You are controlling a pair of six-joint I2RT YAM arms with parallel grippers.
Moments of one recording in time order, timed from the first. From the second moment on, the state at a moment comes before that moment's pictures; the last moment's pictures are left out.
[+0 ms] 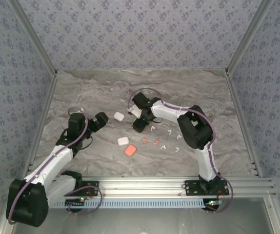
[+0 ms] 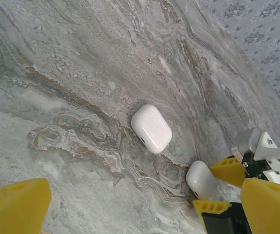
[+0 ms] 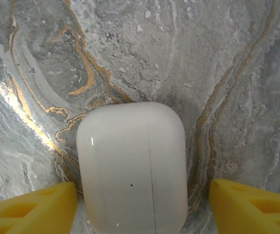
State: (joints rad) left arm -0.26 0.97 0.46 -0.06 0.12 -0.82; right arm 0.71 2.10 1.52 -0.69 -0.06 -0.25
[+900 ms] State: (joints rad) left arm -0.29 1.11 0.66 -0.02 0.50 -0.70; right arm 0.70 1.52 1.11 -0.38 -0.11 -0.45
